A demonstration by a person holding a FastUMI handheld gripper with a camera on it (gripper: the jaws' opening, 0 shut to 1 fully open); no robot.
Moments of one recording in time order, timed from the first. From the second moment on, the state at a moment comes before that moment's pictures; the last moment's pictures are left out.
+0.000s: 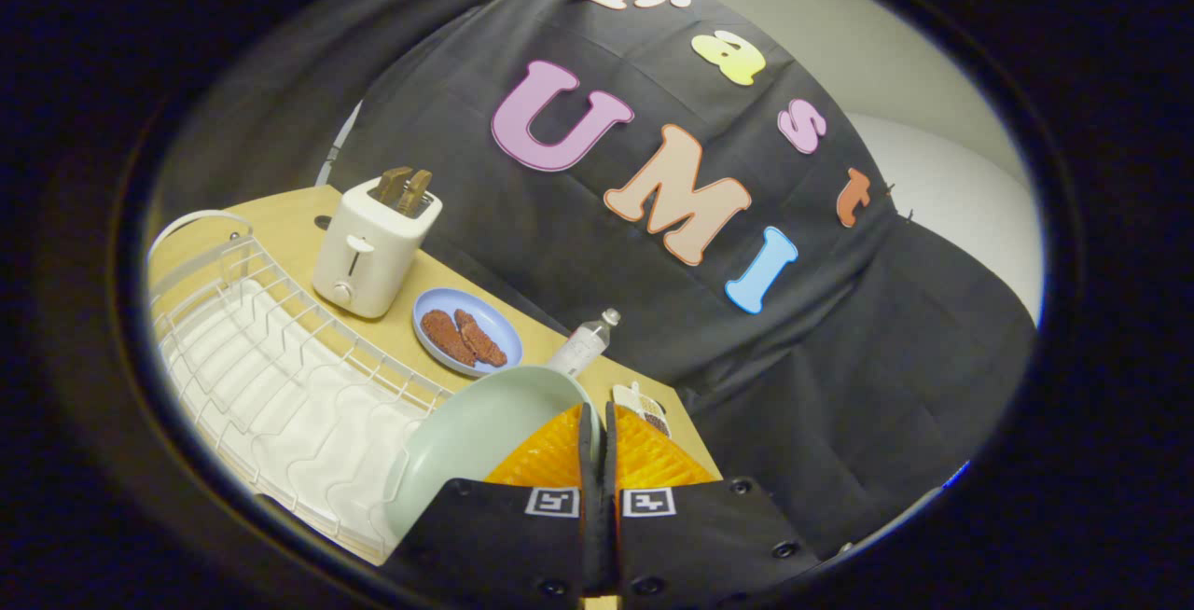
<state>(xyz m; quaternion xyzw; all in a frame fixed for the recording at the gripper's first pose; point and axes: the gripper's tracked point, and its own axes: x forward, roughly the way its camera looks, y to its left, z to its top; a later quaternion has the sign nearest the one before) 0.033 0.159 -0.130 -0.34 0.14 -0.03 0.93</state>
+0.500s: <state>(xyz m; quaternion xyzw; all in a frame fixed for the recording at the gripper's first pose) 0.044 0.158 -0.097 -0.37 0.10 -0.05 0.92</state>
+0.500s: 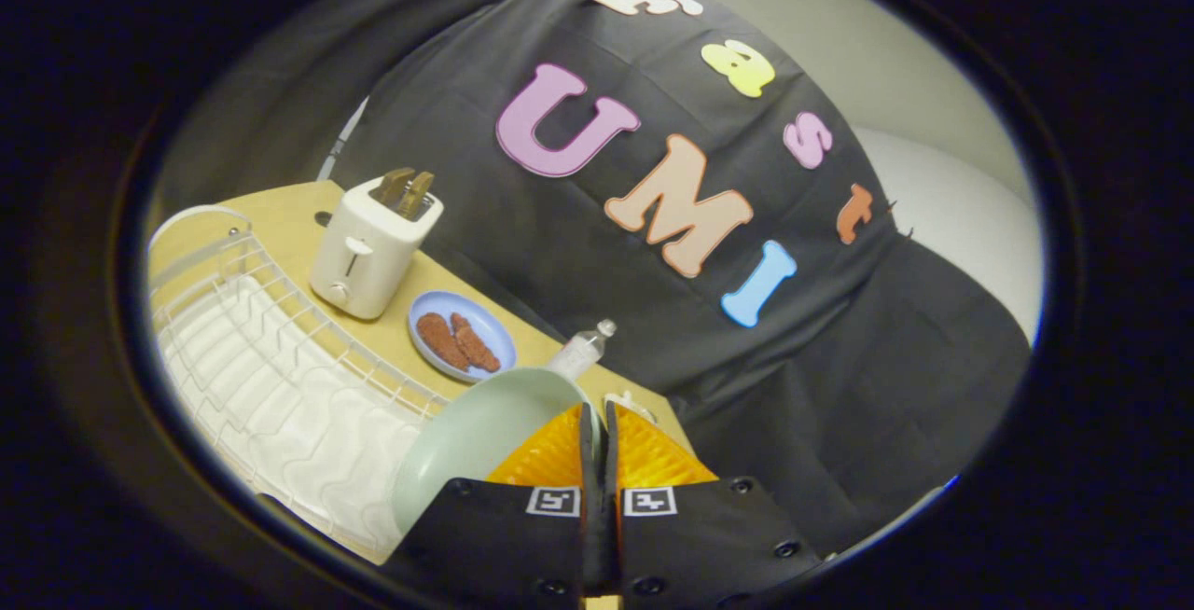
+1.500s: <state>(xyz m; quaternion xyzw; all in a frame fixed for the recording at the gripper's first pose) -0.012 0.007 -0.021 -0.26 0.09 -0.10 0.96</state>
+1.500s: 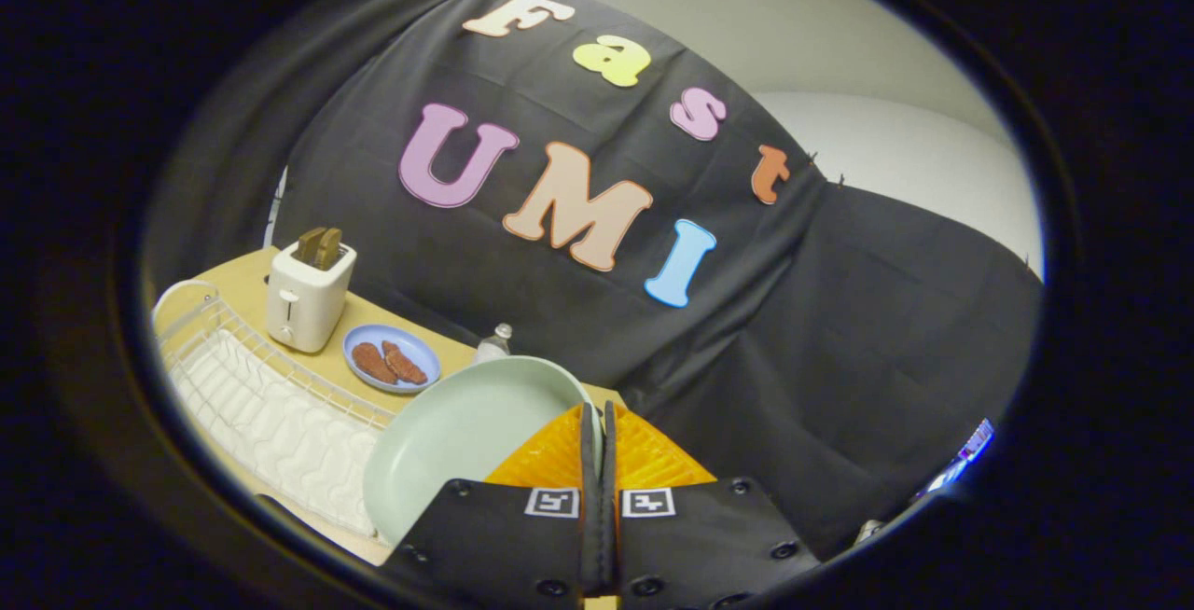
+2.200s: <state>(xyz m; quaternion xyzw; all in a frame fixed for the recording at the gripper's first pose) -0.050 -0.071 -0.089 -0.18 0.18 -0.07 0.96</state>
